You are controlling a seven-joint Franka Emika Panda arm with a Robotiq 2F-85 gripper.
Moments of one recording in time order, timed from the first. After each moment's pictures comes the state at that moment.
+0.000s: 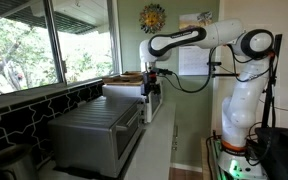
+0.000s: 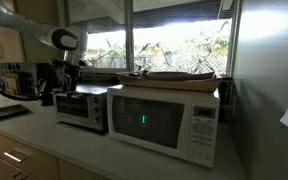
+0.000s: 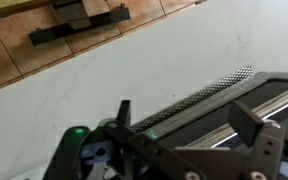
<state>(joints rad) 0.01 -0.33 0.07 -2.11 0.27 1.66 0.34</state>
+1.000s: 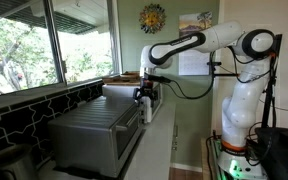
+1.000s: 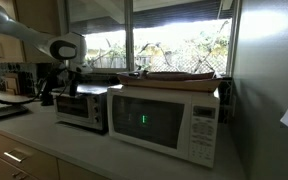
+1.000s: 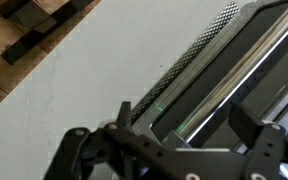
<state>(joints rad) 0.01 -0.34 0.09 -2.23 0.33 1.94 0.64</state>
